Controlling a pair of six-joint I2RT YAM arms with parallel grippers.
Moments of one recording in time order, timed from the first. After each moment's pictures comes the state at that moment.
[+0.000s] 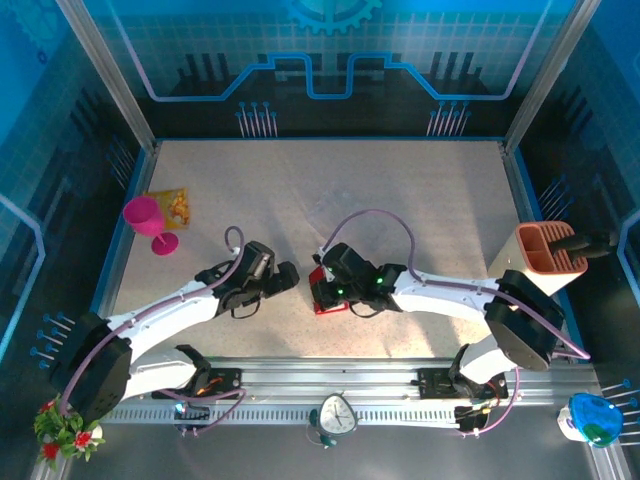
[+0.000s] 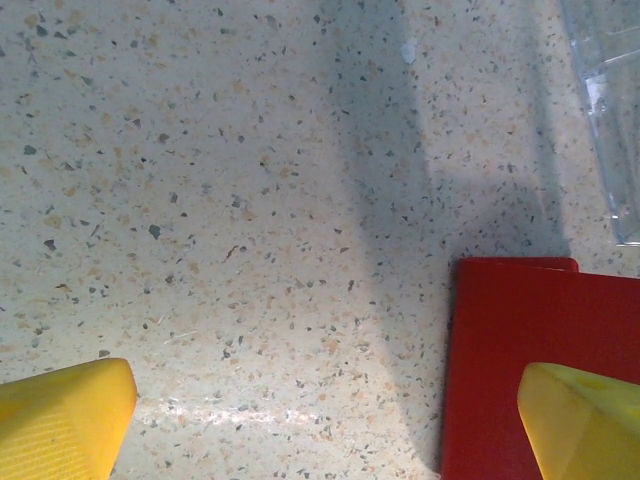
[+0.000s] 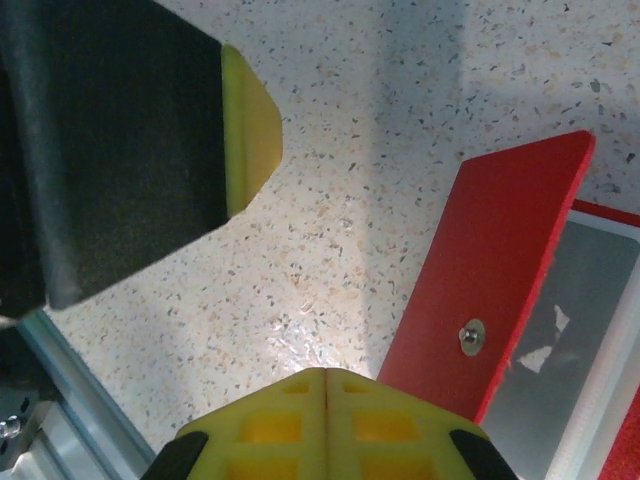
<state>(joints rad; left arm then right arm) -0.59 1.19 0.57 -0.38 -0.04 -0.98 0.97 1.51 0.85 -0.20 -0.09 0.58</state>
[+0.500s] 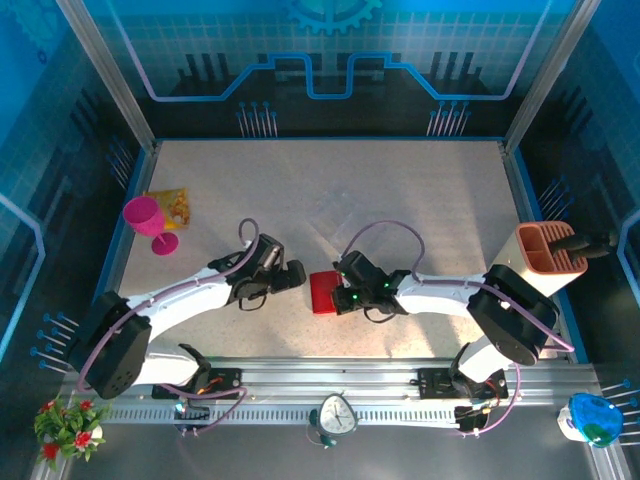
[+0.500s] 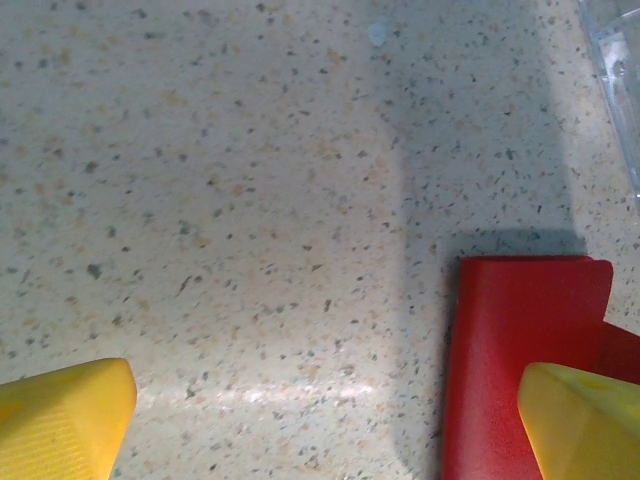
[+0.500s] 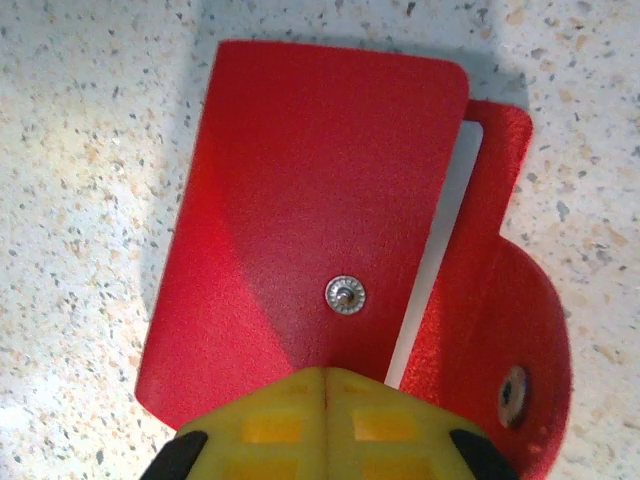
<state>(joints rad) -0.59 1.34 0.67 -0.38 0.00 -0.88 0.87 1.54 0.68 -0.10 -0.07 0.60</state>
